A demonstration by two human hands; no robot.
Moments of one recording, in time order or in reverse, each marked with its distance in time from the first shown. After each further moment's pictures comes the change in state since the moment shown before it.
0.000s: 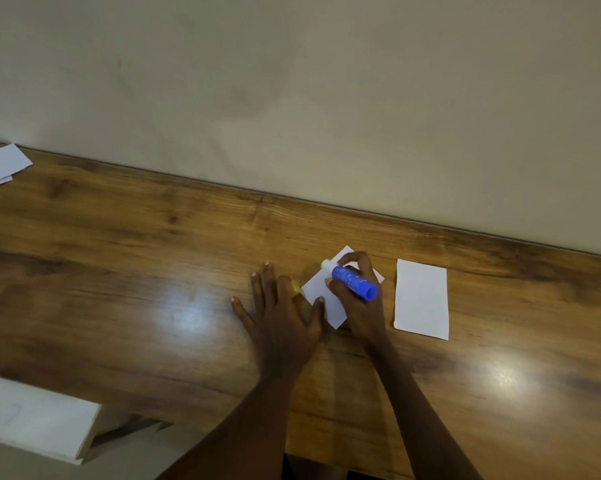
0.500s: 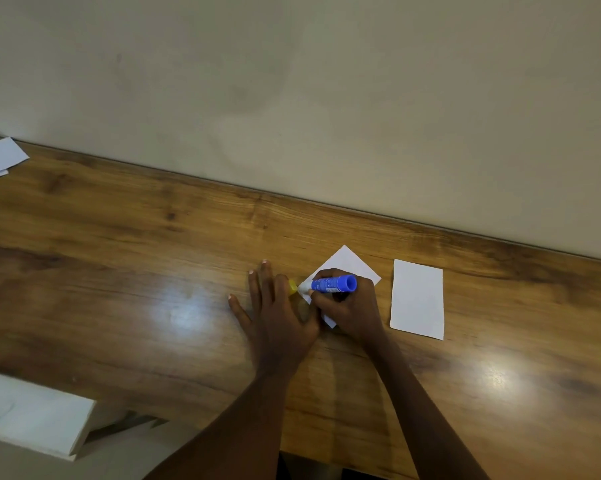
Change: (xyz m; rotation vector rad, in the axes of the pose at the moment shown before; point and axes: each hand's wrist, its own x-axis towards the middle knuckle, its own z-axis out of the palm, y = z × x) left_hand 0.000 -0.001 -0.001 -0.016 -0.029 0.008; right_hand 0.003 0.006 -0.003 -0.267 -0.132 -0.164
